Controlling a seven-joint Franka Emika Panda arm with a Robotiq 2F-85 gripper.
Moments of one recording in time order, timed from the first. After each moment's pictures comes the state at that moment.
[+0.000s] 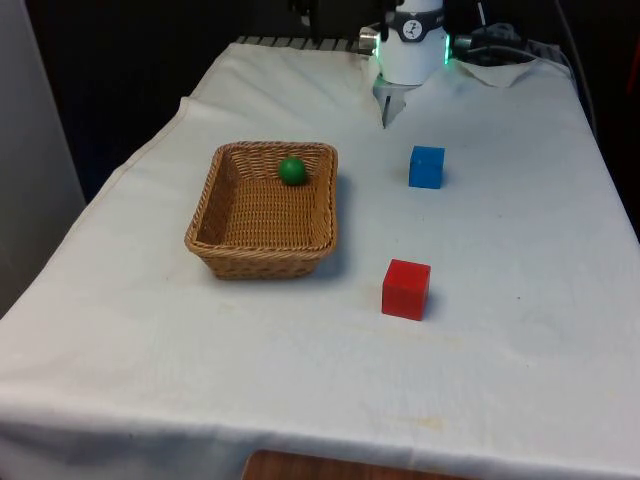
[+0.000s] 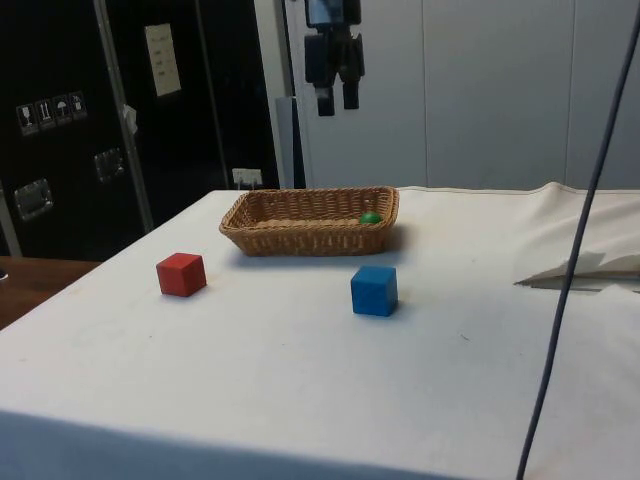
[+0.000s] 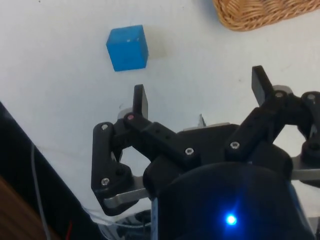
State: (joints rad) arm 0.24 -0.12 -0.42 -2.30 0.03 2.18 -0.12
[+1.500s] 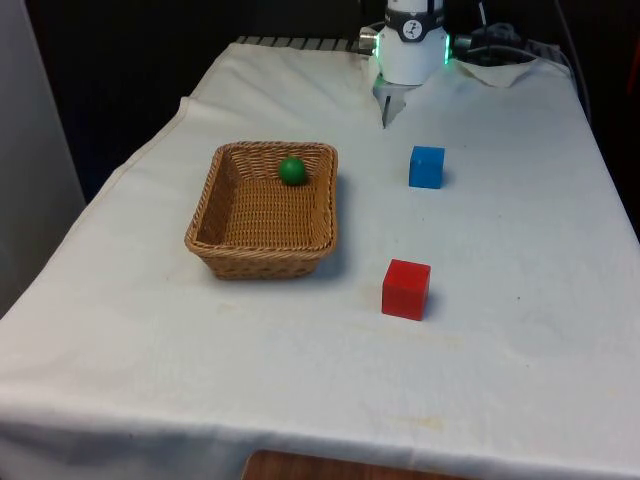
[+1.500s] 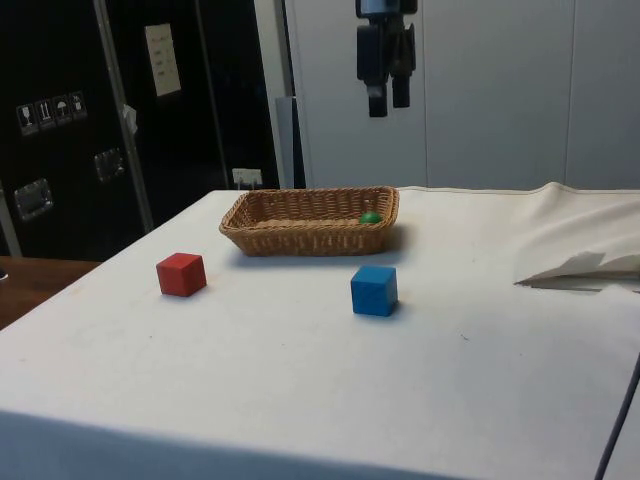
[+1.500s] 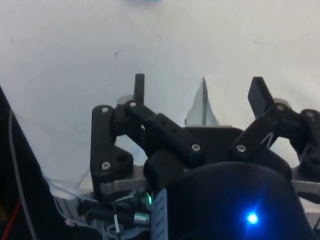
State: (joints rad) arm 0.24 -0.42 -0.31 -2.58 -0.08 2.18 0.10
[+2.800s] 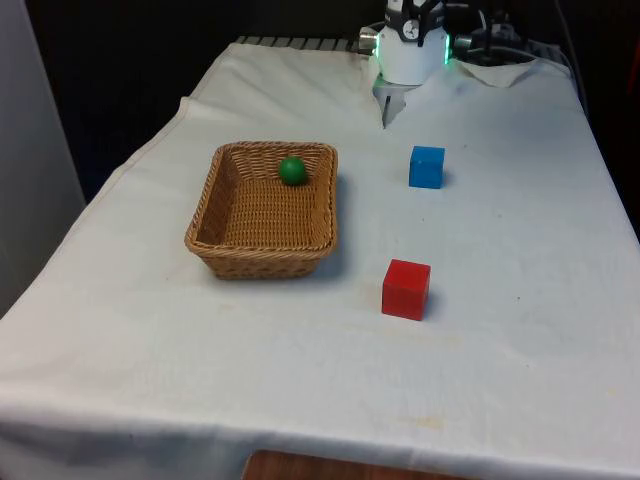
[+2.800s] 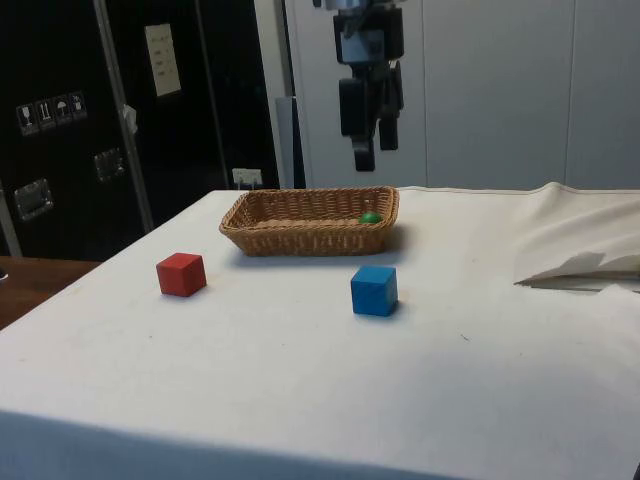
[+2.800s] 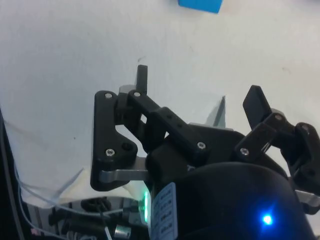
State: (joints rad) arm 0.25 -0.32 -0.08 -2.61 -0.05 2.29 0.27
